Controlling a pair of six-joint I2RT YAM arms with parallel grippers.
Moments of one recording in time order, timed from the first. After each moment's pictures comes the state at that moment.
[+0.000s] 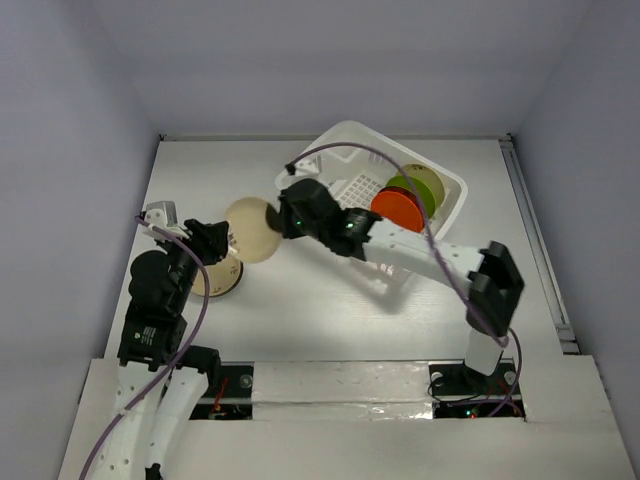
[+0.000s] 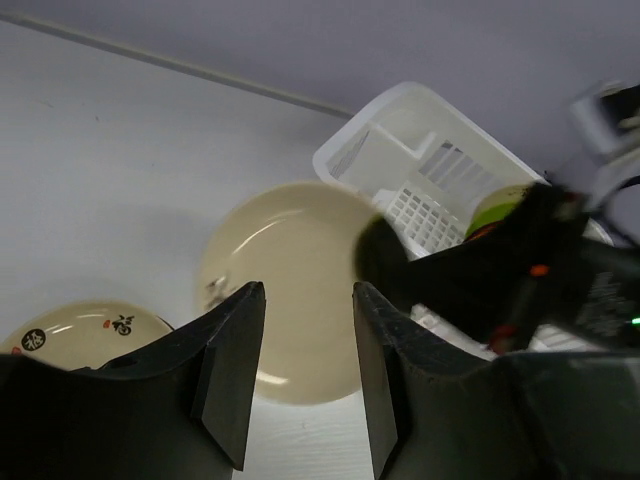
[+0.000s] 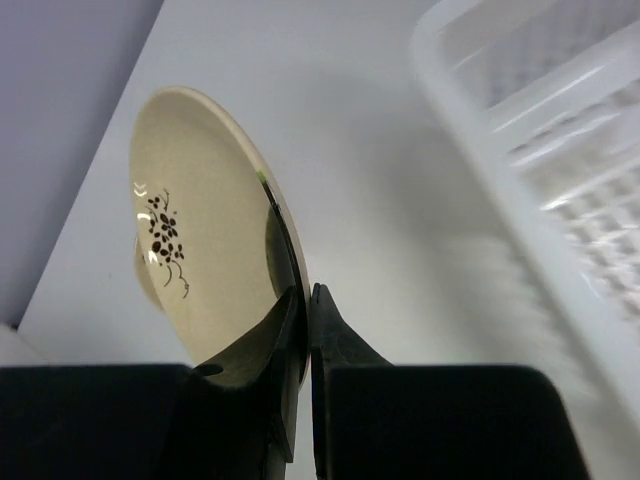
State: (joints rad) left arm -0.17 0.46 0.71 -0.33 0.00 -0.43; right arm 0.98 1.71 1.54 -0.27 0.34 0.55
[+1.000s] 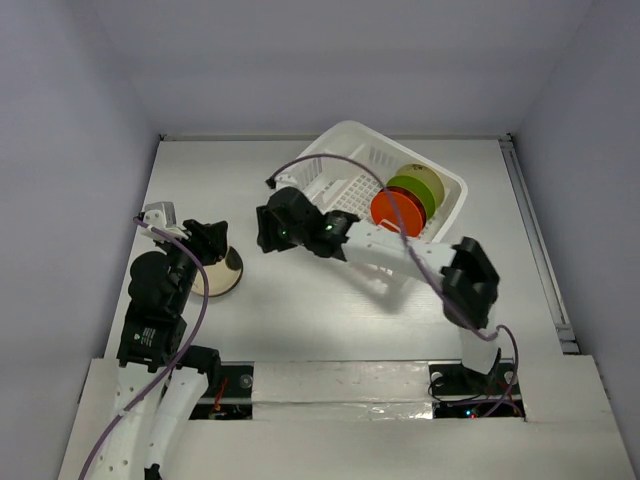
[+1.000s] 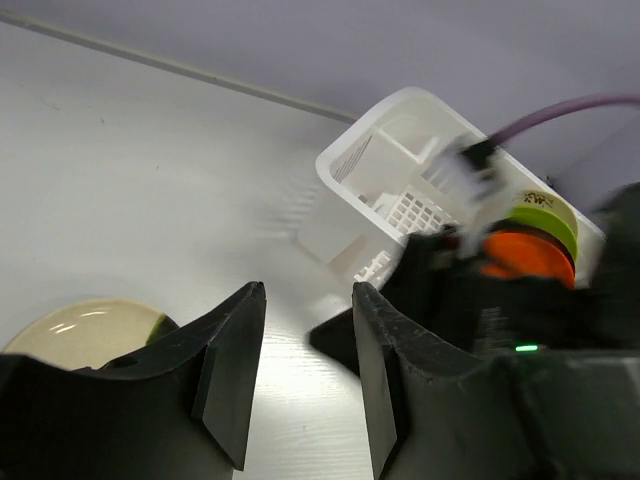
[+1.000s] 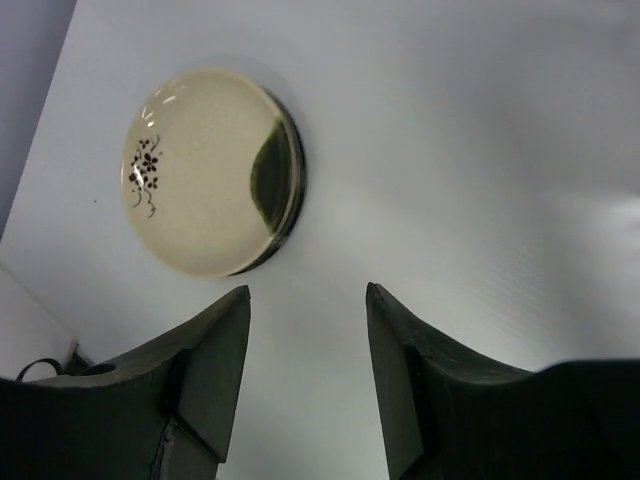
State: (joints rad) left arm -0.18 0.45 0.71 -0.33 -0.02 -0.43; right arm 1.03 2.05 1.73 -0.32 0.14 0.61
